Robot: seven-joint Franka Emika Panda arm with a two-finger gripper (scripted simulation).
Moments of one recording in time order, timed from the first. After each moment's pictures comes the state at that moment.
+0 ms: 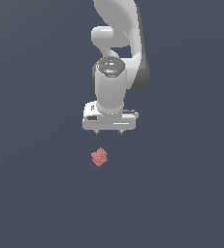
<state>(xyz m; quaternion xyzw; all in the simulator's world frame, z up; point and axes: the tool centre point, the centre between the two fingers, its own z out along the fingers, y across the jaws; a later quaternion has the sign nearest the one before) 0.000 -0.010 0.170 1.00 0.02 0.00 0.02</state>
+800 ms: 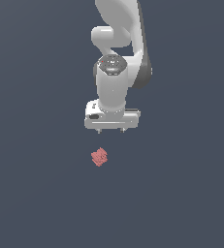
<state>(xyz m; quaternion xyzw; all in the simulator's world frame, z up) -0.005 -0.001 0.175 1.00 0.01 -0.01 0.01</state>
